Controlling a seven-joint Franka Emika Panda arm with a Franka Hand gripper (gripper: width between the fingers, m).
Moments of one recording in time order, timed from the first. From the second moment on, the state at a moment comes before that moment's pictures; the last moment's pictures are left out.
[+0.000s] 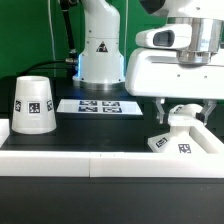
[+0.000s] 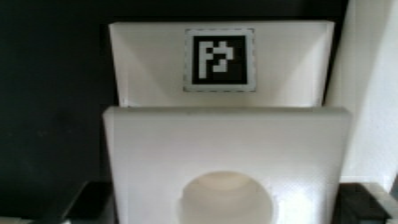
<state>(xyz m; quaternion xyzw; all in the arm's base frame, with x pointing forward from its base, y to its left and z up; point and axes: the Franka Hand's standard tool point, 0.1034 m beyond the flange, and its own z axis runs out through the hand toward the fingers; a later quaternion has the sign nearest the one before) 0.584 0.101 0.053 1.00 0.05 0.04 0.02</state>
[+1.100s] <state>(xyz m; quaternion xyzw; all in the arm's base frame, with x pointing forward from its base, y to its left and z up) 0.556 0.111 0.088 1.00 0.06 0.03 0.02</state>
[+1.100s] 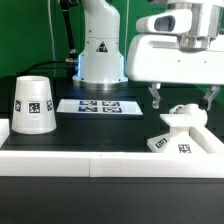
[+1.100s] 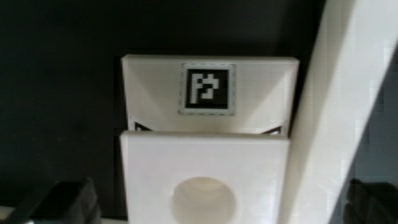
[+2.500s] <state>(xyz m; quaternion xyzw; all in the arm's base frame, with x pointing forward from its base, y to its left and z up) 0.501 0.157 0.089 0.99 0.13 0.02 0.02</state>
